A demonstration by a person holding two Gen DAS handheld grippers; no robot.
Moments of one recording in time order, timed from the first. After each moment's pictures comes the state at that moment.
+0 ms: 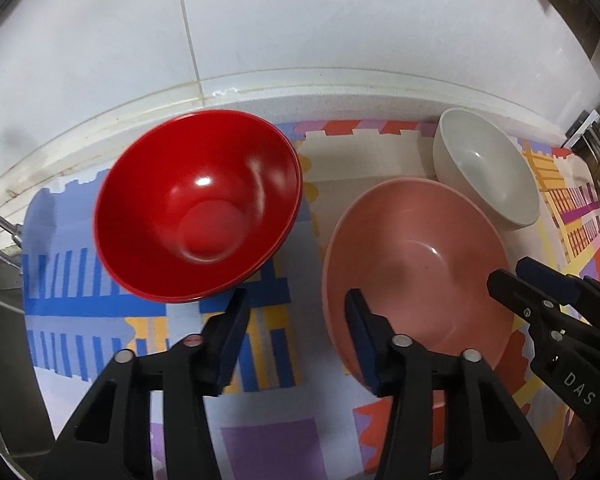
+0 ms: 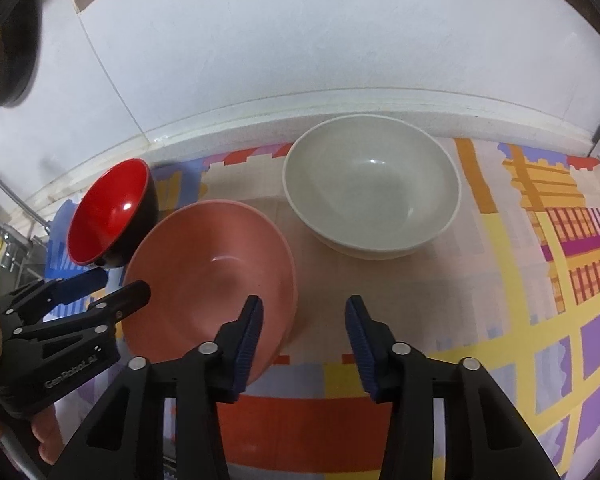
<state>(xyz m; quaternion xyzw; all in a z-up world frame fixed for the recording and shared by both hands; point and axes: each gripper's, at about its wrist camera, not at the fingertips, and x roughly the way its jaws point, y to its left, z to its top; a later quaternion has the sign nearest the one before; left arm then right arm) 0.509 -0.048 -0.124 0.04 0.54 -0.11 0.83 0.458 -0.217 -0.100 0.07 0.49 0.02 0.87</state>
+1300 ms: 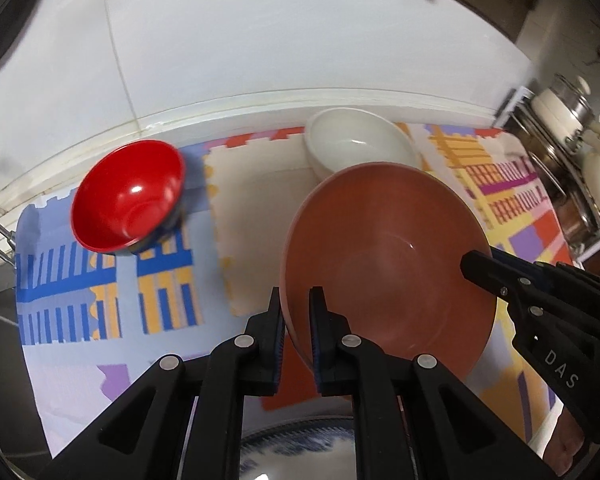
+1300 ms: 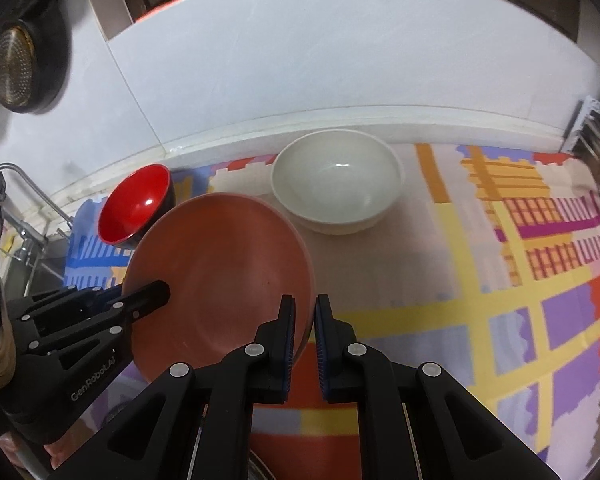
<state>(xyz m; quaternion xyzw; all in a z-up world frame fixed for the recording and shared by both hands) 0.423 -0.102 -0.074 0.05 0.50 -0.19 0.84 0.391 -0.249 -0.054 0.07 0.47 0.01 0.88</state>
